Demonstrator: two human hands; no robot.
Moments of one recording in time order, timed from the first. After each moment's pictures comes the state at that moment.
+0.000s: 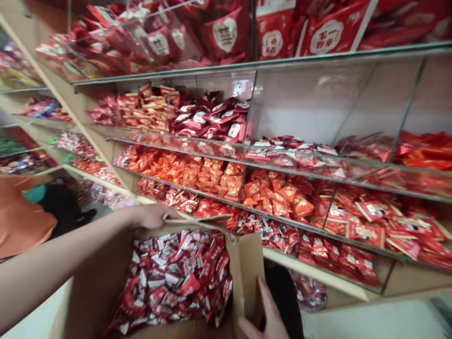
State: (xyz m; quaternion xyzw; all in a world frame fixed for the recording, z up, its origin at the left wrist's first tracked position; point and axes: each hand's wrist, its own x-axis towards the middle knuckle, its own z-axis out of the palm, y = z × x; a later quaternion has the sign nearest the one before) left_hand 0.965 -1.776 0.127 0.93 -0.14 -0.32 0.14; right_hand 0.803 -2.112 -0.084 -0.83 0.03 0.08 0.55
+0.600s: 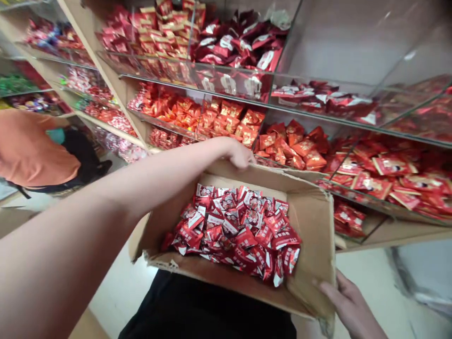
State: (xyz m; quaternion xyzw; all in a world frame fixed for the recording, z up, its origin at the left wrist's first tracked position) left_hand 0.974 -1.951 0.137 0.89 -0.31 -0.34 0.06; right_hand 0.751 -2.245 -0.011 -0.79 0.15 0.19 0.56
